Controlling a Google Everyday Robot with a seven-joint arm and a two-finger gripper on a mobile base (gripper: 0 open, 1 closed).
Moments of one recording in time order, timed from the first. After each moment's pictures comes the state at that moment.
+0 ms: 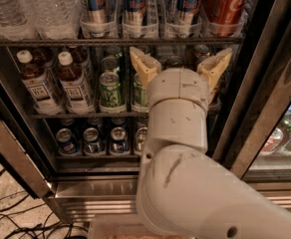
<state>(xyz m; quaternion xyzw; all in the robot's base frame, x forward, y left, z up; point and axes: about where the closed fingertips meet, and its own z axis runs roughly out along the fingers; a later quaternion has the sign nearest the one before) 0.503 -0.085 1.030 0.04 0.64 -0.09 0.76</state>
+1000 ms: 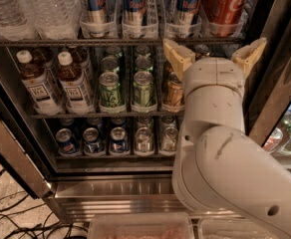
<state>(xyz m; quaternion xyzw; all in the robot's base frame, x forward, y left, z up) 0.522 -0.151 1.039 0.04 0.63 -0.13 0.76</state>
